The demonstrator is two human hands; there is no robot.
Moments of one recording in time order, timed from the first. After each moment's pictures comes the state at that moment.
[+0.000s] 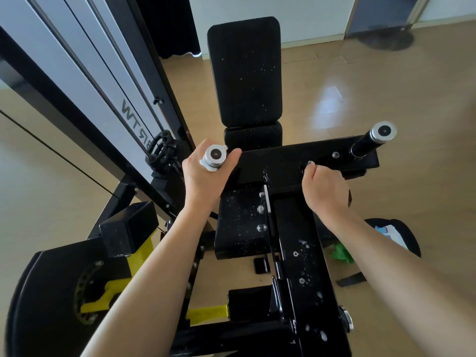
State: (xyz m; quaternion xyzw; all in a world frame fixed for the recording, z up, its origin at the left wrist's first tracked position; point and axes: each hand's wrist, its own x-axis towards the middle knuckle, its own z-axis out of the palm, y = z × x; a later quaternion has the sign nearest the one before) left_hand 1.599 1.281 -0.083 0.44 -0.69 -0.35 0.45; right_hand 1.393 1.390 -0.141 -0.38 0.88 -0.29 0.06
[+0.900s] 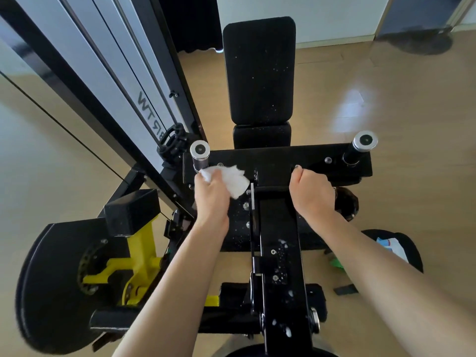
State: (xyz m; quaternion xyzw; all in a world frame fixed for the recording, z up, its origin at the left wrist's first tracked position) left_hand 1.566 1.335 -0.104 0.58 -0.36 -0.57 0.46; right_hand 1.390 1.395 -0.131 -0.42 0.86 -0.27 0.09
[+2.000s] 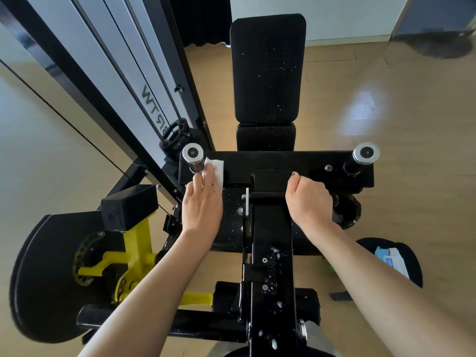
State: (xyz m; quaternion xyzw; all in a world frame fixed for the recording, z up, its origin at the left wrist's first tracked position) left_hand 1.586 1.331 -0.137 0.55 -0.83 0.09 -0.03; right_hand 1.384 1.393 -0.132 -0.45 0.85 -0.26 0.11
